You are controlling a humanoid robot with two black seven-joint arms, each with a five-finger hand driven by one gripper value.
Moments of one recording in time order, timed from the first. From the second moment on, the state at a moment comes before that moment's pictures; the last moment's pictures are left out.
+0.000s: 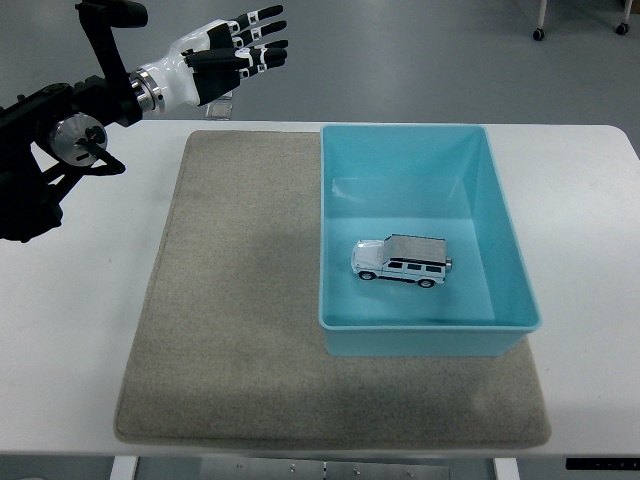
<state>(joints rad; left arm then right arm) -1.09 0.37 -0.45 -0.64 0.04 -0.51 -0.08 0.02 0.00 -0.01 0.11 -0.02 0.11 0.13</state>
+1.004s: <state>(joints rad) -0.86 0.44 -0.73 -0.65 -0.08 -0.55 0.02 0.01 0.00 -0.01 0.12 -0.02 0.11 0.13</state>
